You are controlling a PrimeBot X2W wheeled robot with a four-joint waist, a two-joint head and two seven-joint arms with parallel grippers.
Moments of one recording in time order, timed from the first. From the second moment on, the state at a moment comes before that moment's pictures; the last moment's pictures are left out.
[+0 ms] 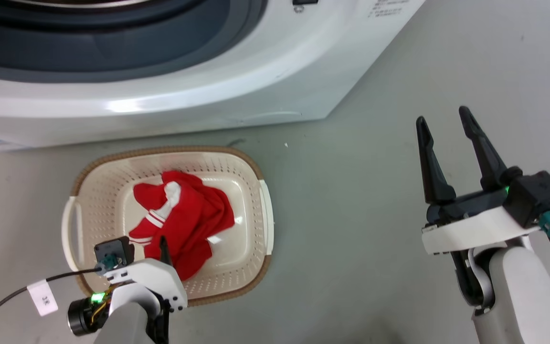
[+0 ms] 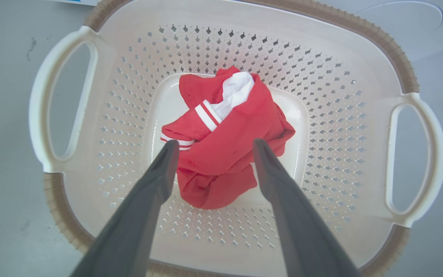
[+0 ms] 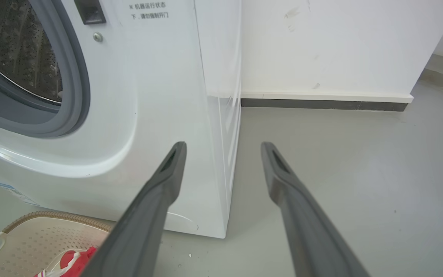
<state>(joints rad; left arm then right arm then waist) -0.48 0.06 0.05 1.02 -0.24 0.06 -0.26 -0.33 -0.09 0.12 0.11 0.15 0.13 -0.26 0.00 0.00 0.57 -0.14</state>
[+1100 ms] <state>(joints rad) -0.43 0.06 -0.06 0.57 -0.14 0.04 -0.26 -0.11 -0.05 0.05 0.05 0.08 0.13 -0.16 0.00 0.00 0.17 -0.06</state>
